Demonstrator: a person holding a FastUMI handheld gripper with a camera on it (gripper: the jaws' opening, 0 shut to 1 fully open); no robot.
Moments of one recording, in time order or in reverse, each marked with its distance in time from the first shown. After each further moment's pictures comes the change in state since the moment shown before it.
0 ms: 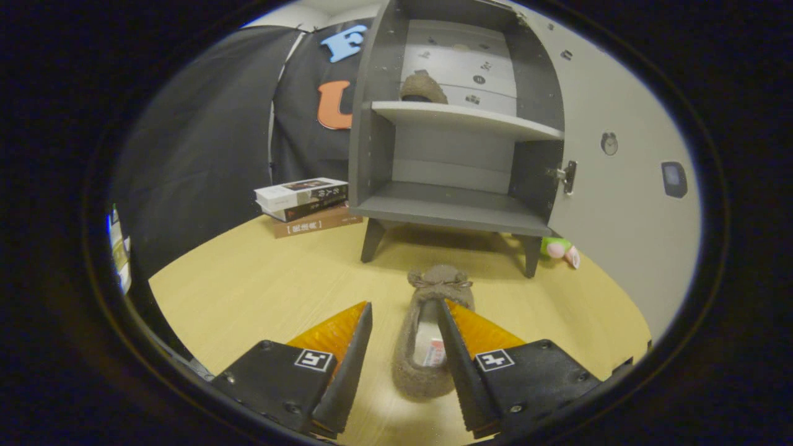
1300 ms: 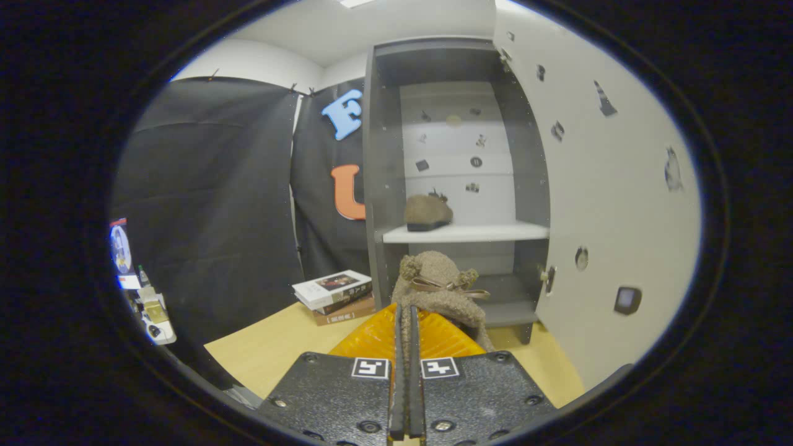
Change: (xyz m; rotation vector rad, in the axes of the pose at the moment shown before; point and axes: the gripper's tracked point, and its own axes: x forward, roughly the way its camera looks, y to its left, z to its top) arm -0.147 -0.011 0.196 0.038 -0.383 0.129
